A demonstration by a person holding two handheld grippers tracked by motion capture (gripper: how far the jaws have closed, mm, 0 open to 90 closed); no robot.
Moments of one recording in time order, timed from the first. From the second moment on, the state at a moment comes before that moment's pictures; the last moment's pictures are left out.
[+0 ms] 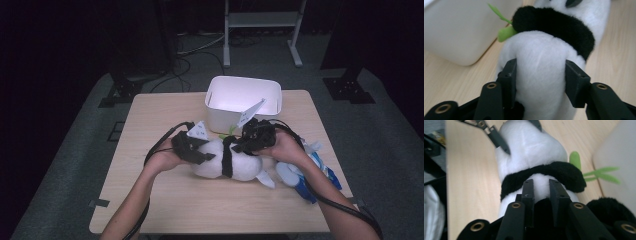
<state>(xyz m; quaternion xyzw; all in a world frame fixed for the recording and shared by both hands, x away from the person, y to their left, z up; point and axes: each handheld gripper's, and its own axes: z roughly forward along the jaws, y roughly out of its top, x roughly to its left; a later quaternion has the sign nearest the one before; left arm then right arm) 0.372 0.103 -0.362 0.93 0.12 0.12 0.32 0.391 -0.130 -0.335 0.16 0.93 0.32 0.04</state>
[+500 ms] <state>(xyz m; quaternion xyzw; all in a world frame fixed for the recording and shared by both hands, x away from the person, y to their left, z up) 0.346 0.127 -0.349 0.91 0.13 0.03 0.40 0.346 -0.125 -0.344 0.14 0.94 0.31 0.00</state>
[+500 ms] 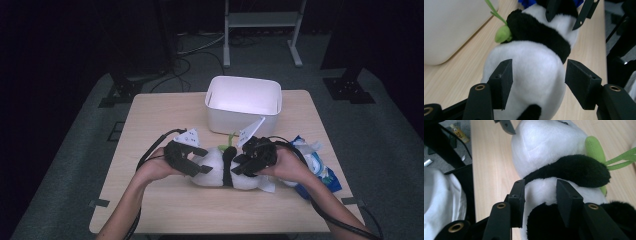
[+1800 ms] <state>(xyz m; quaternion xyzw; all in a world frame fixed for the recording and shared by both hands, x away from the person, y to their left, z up) 0.344 0.121 -0.353 0.93 0.09 -0.02 0.35 0.356 -0.128 -0.324 0.14 0.94 0.32 -0.01</state>
